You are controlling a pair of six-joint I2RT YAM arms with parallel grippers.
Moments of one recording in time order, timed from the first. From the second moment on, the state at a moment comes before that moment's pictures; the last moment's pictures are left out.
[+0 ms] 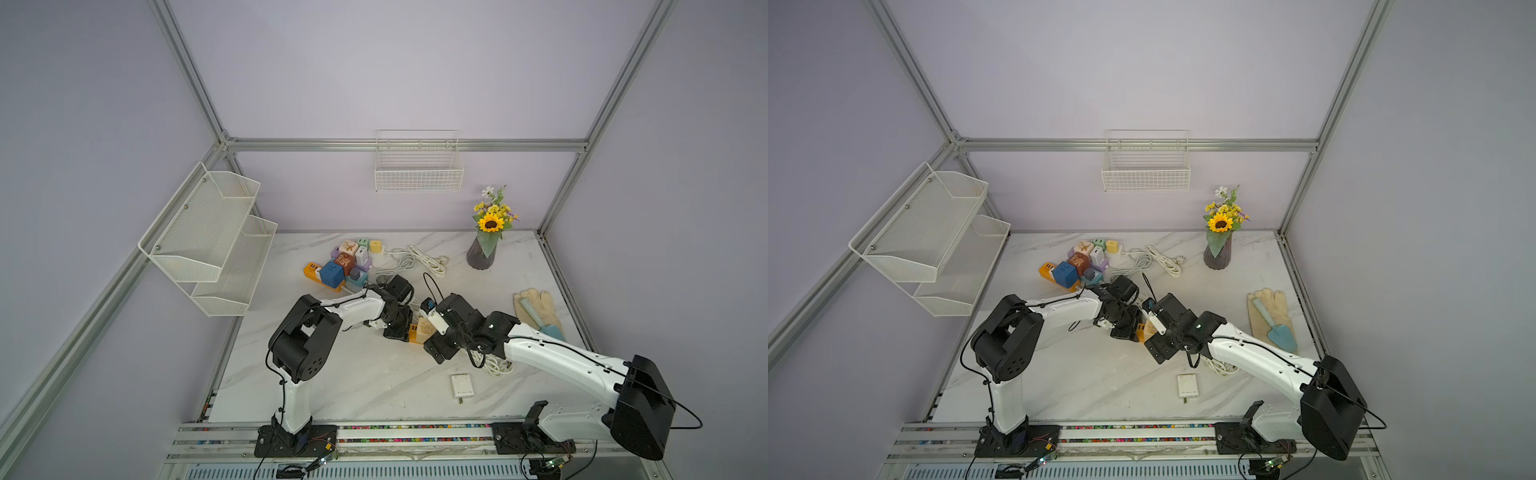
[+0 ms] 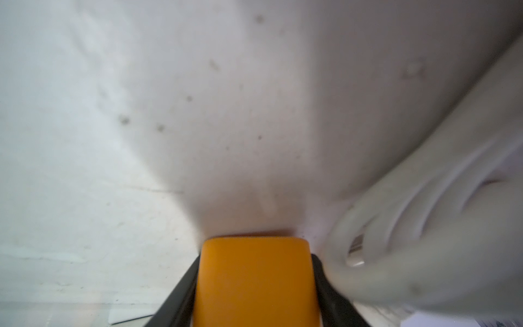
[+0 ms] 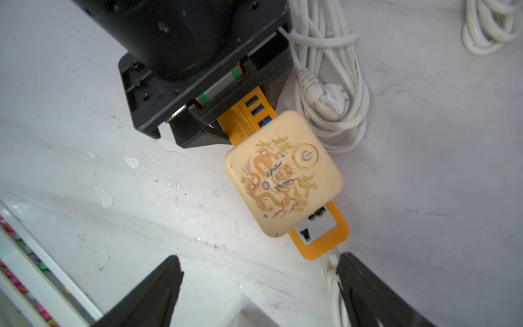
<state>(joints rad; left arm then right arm) -0.67 1.94 1.28 -0.60 0.27 -2.04 0.79 1.32 0.89 -0.59 0.02 -0.02</state>
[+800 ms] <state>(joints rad) -0.66 1.95 1.29 -0.62 0.28 -2.03 0.63 1.54 0.89 -0.32 -0.25 -0.50</state>
